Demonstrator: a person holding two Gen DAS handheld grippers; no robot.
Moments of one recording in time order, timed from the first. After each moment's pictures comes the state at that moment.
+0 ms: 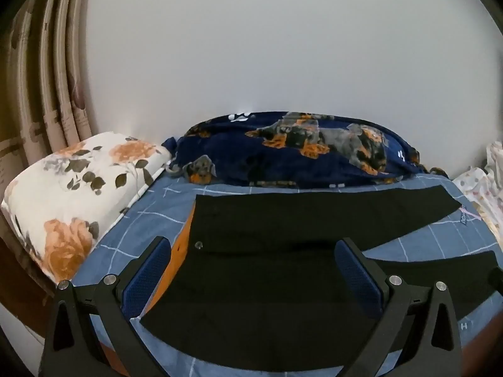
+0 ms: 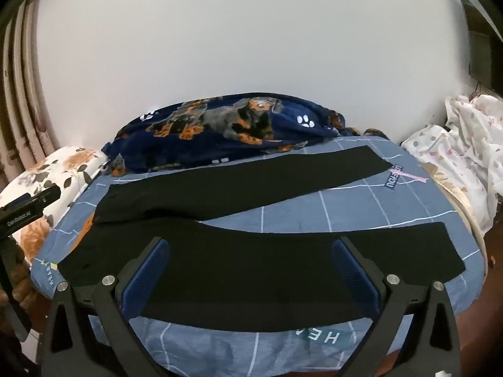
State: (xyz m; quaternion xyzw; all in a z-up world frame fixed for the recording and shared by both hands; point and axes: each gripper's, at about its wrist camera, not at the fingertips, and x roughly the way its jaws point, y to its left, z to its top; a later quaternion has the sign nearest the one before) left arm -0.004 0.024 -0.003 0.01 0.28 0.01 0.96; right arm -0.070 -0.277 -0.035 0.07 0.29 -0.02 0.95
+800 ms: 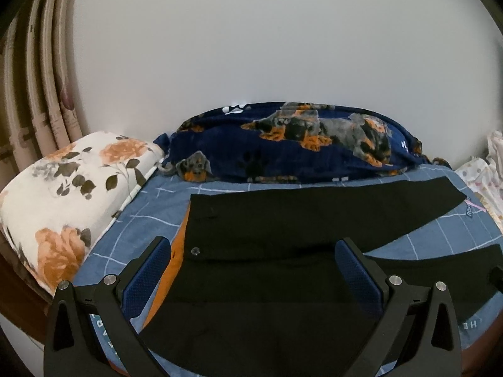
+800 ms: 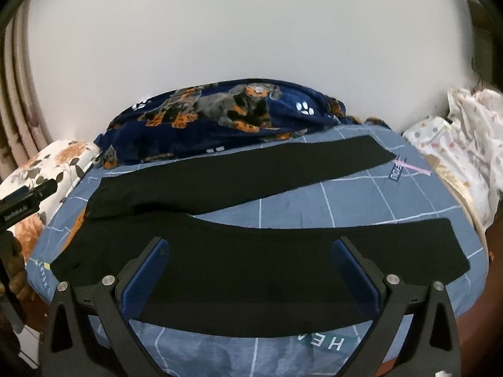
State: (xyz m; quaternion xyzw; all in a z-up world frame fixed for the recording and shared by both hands) left arm 0.032 0.022 -0.020 0.03 0.30 0.00 0.95; right arm -0.042 -0.276 -0.048 0.08 0.33 -0.03 0.94
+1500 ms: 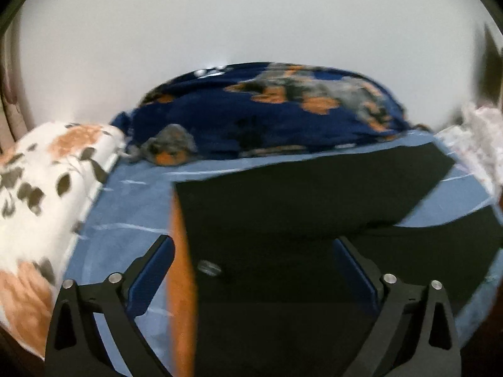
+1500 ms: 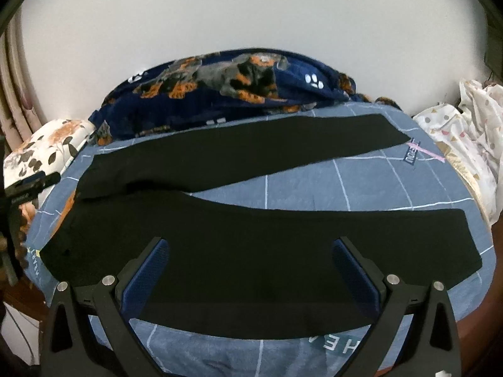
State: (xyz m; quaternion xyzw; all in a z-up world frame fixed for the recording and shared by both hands) left arm 0.138 0.119 -0.084 0.06 0.35 -0.11 0.93; right arm -0.009 -0.264 -0.080 0.07 0.38 -0.02 0.92
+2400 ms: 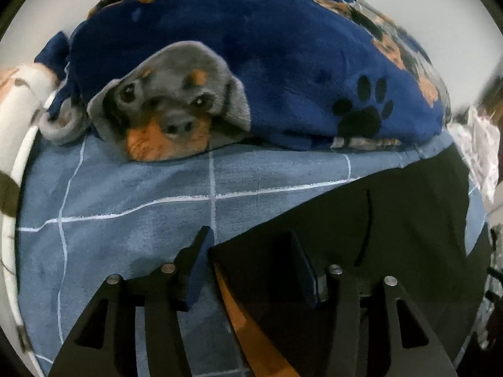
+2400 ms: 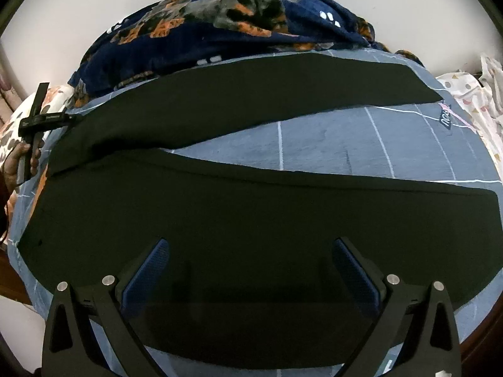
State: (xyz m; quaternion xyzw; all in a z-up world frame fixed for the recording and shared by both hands) left arm 0.371 0.198 -0.184 0.00 0.51 -0.21 0.83; right arm 0.055 -0.254 -0.148 0.07 0.49 -0.02 0.87
